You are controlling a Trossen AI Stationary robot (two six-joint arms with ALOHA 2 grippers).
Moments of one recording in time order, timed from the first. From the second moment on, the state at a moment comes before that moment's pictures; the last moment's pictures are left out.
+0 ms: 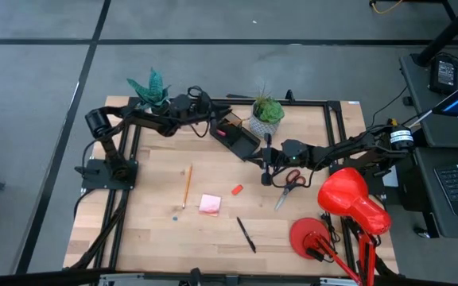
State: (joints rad) left arm 0.58 1.74 0.73 1.02 0.30 -0.19; right arm -0.06 1.49 0.49 0.75 0.04 -0.17
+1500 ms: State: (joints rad) left arm 0.26 1.43 0.60 0.48 0.30 0.28; right arm 0.14 1.49 0.58 0.35 0.17 0.21
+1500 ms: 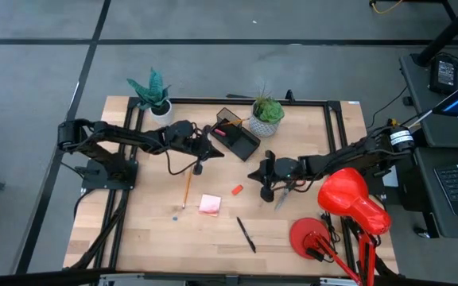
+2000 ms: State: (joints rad) left arm 0.18 1.42 0.59 0.49 0.25 0.27; right arm 0.20 1.43 0.92 -0.52 0.20 0.32
